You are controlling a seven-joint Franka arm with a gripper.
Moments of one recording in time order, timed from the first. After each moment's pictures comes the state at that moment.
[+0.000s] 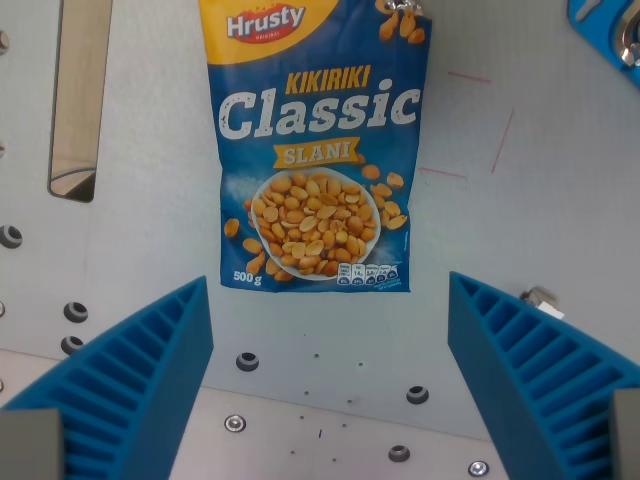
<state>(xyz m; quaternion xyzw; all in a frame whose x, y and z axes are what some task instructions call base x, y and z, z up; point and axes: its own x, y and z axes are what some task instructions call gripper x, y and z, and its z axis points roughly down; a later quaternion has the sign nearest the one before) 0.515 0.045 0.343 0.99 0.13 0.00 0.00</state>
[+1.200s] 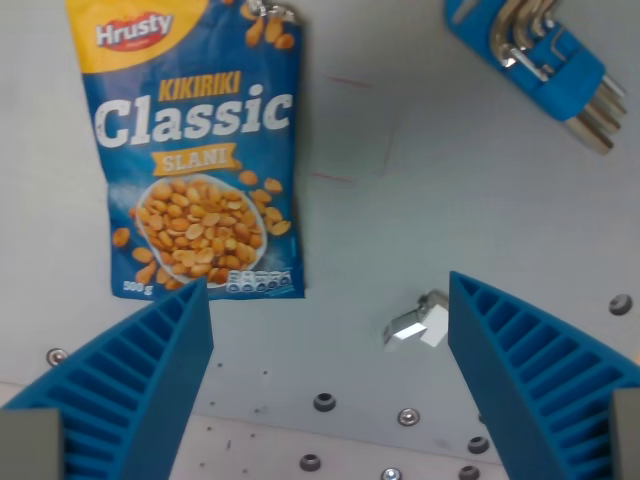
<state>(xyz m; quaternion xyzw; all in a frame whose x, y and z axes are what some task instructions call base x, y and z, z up) 0.529 -0.032 0.343 0.99 0.12 0.01 0.01</state>
